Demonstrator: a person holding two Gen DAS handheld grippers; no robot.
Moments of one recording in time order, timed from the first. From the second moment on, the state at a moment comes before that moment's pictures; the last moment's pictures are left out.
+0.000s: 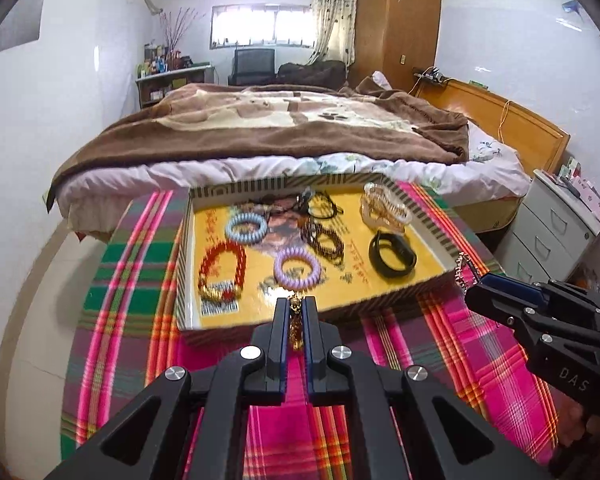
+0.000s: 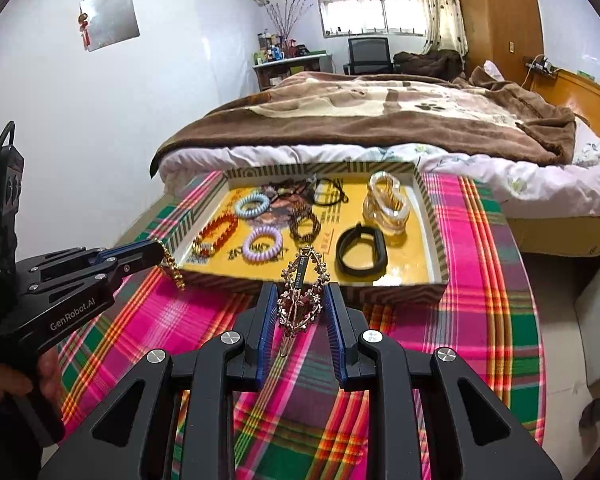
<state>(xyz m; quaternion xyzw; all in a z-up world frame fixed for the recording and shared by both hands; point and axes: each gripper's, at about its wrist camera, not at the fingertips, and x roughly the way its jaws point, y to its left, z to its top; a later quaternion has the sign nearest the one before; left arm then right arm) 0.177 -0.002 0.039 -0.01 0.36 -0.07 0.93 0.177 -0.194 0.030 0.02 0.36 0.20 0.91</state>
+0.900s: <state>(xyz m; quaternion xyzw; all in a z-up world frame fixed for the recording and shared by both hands) 0.269 0.032 0.042 -0.03 0.37 -0.06 0.93 0.254 -0.168 0.027 0.03 0.36 0.19 0.91</state>
